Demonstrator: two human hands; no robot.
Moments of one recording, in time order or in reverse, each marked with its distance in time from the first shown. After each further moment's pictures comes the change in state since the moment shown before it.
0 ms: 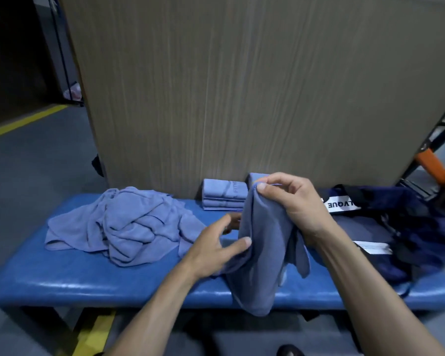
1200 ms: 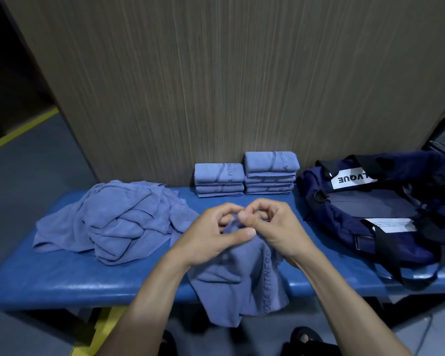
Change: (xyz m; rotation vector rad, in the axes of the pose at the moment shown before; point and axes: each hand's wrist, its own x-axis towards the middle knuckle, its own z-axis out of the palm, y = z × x) left_hand 0.024 0.002 0.015 -0.023 -0.123 -0.227; right_hand -0.004 0.124 -0.018 0.112 -0.105 0.098
